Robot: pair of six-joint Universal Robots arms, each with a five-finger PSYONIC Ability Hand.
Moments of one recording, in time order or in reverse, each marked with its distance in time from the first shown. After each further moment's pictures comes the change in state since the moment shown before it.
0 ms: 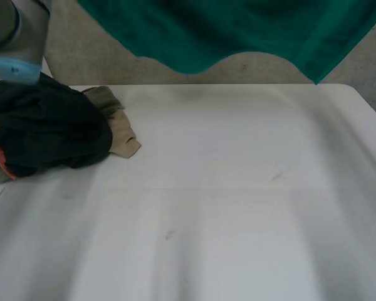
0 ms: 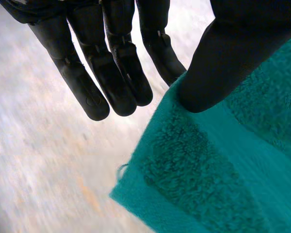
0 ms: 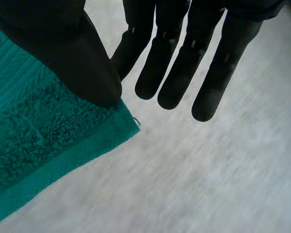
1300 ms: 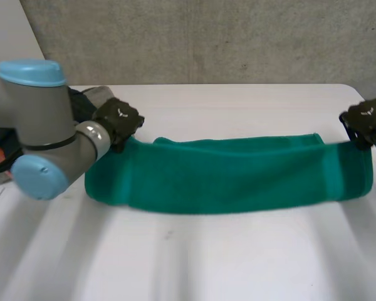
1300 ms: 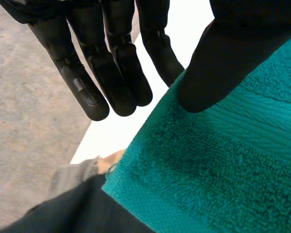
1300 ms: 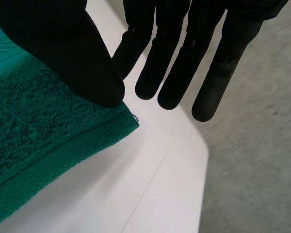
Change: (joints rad) left arm -0.103 0.045 -0.620 -0.380 -0.020 0.488; right arm -0.097 0.059 0.470 0.435 -0.174 -0.395; left_hand 0.000 0.000 0.000 0.000 0.006; right_hand 0.000 0.000 0.000 0.000 0.006
